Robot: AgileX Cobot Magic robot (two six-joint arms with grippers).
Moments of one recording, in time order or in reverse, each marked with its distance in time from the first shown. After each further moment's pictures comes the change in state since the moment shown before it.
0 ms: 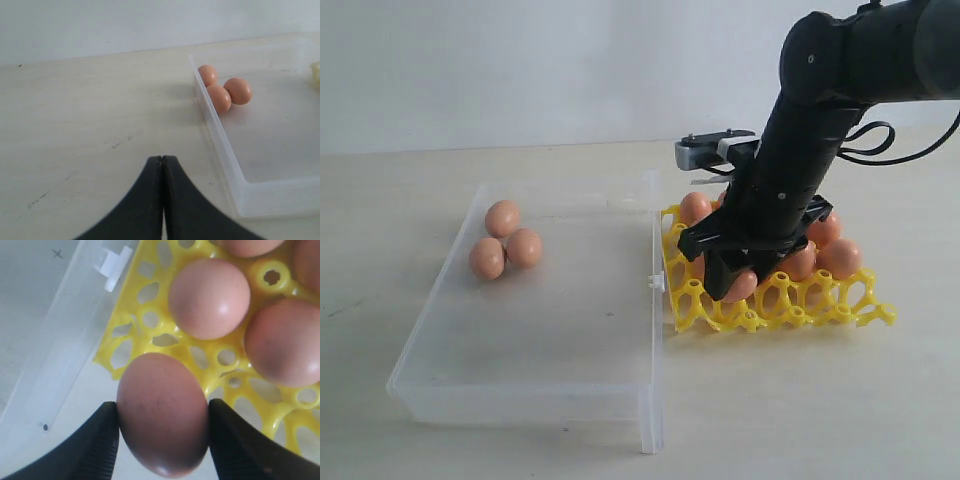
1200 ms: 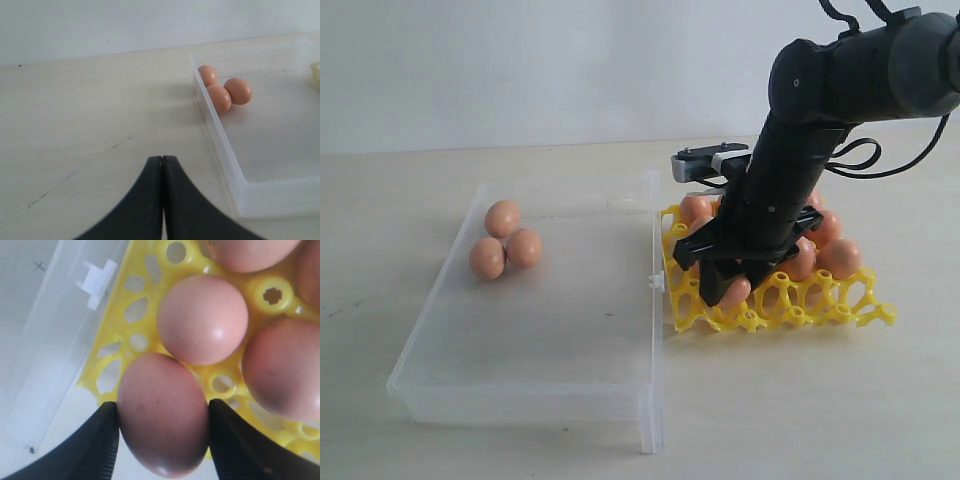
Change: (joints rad) left arm 0.000 0.000 0.000 0.000 0.000 0.000; right arm 0.000 0.048 -0.001 -0.002 -0.056 0.000
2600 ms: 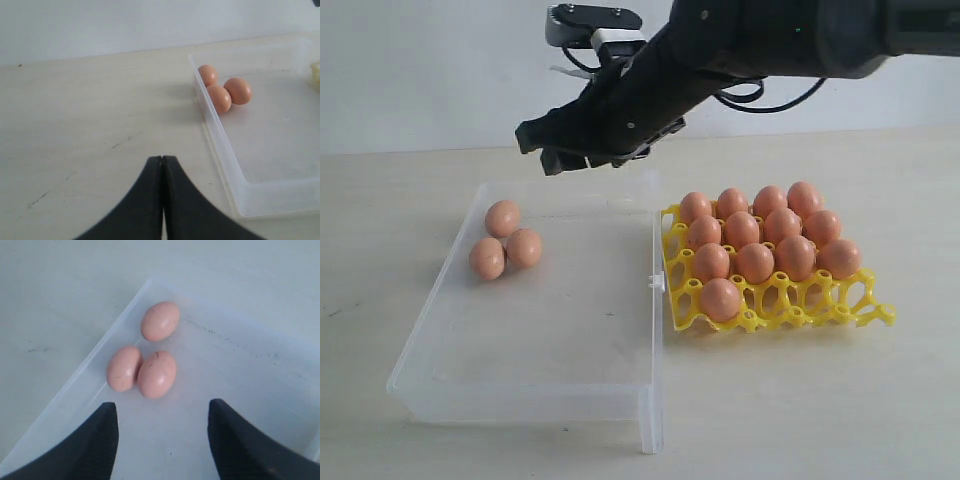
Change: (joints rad) left arm 0.000 0.000 0.000 0.000 0.000 0.000; right arm 0.205 0.004 -0.230 0.164 -0.412 0.029
